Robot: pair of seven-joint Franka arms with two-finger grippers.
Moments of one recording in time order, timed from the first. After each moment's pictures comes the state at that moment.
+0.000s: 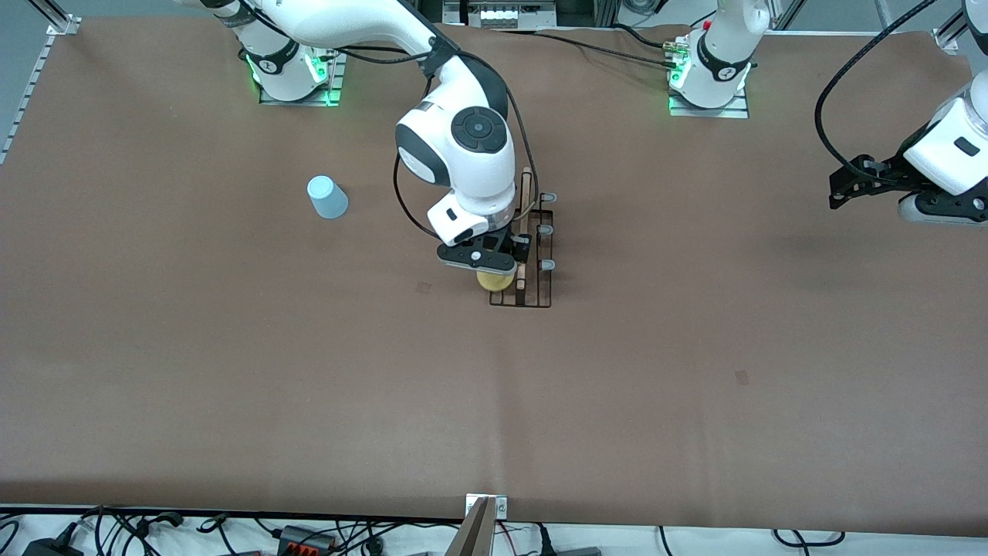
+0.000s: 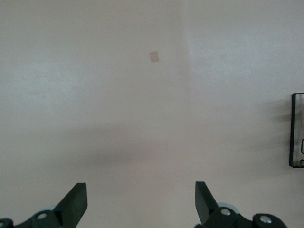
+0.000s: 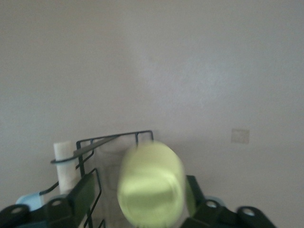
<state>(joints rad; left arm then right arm) 0.04 -0.02 -0.06 -1.69 0.04 1.66 0.06 0.64 0.68 0.18 -1.35 -0.27 2.14 1.11</state>
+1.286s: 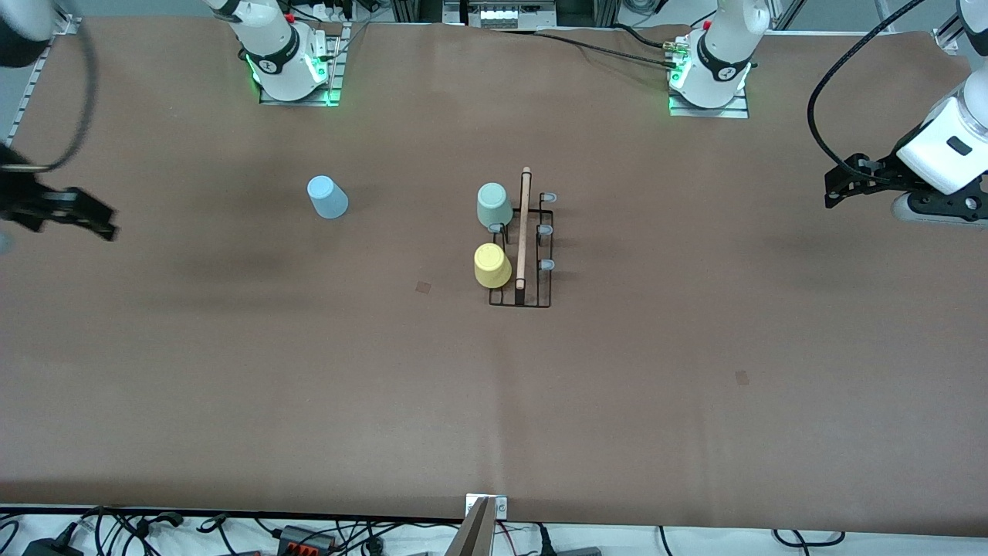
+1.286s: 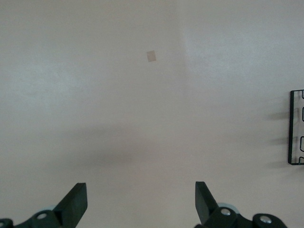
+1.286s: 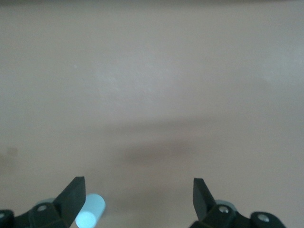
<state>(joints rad) 0.04 -0.02 -0.07 -1.69 0.04 1.65 0.06 0.00 0.13 -0.06 -1.46 -0.06 1.61 0.02</state>
